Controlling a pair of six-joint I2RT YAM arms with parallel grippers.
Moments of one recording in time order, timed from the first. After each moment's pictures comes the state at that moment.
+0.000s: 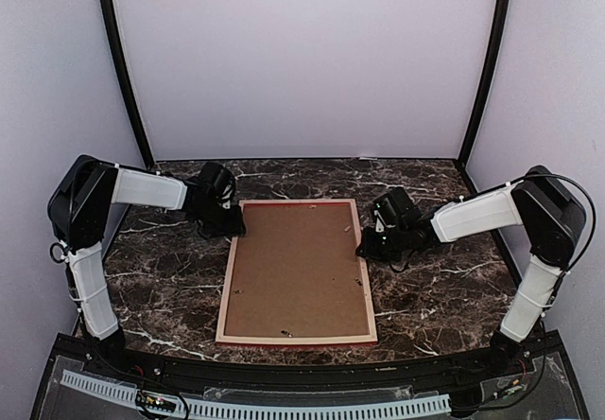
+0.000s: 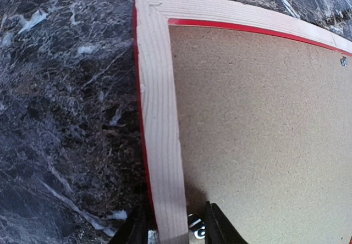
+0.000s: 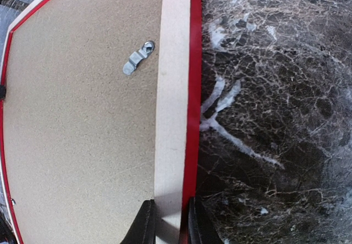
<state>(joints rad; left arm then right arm) -0.45 1.93 1.20 -0.32 0.06 -0.47 0.67 1.76 0.89 -0.08 -0.08 0.70</state>
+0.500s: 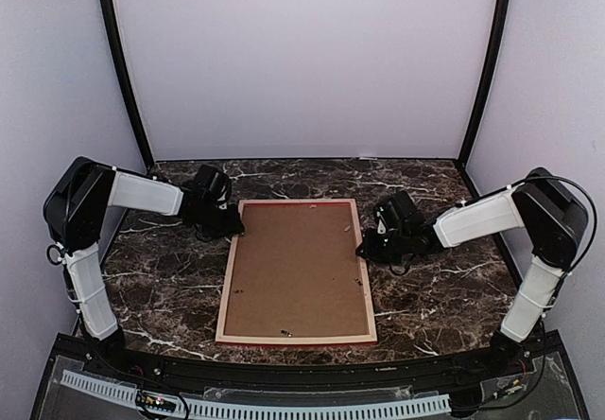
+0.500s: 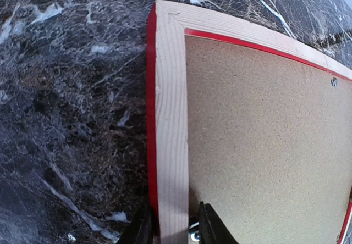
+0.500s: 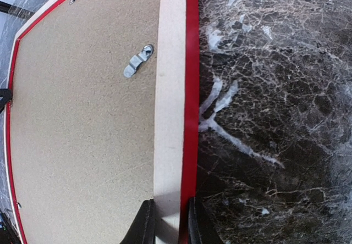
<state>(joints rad) -0.45 1.90 1.13 -0.21 0.08 -0.57 0.67 1.74 0.84 0.01 -0.07 0.73</state>
